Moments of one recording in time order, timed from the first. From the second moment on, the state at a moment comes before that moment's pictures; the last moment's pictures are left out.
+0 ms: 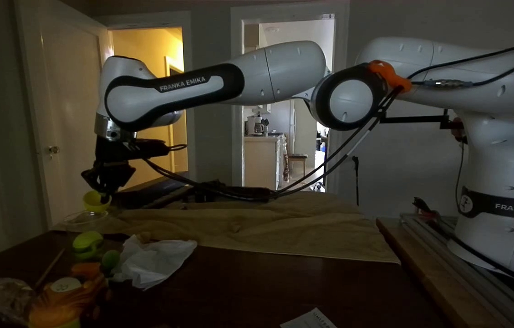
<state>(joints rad) 0.09 1.36 -0.10 -0.42 -0.01 2.09 0.30</state>
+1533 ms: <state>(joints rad) 0.10 1.39 -0.07 -0.41 -0.02 2.20 0.06</state>
